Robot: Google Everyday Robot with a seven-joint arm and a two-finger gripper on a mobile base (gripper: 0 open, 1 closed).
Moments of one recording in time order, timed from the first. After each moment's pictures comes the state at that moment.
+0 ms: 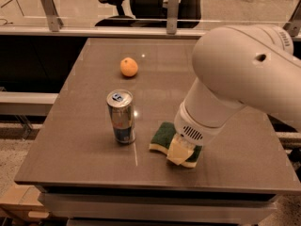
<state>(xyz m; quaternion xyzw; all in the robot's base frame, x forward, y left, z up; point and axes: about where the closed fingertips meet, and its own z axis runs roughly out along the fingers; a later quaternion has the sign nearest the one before) 0.393 -0.069 0.820 -0.51 0.85 0.07 0.10</state>
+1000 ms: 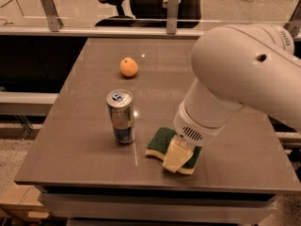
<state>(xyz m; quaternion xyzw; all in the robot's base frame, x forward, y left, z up) 0.392 -0.069 0.823 -0.51 0.85 0.06 0.10</state>
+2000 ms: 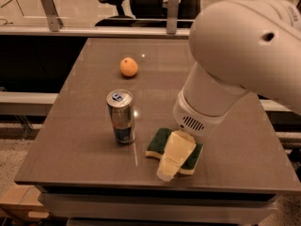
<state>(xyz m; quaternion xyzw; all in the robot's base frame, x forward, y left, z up) 0.395 -0.068 0.850 -0.52 0.85 0.05 0.11</state>
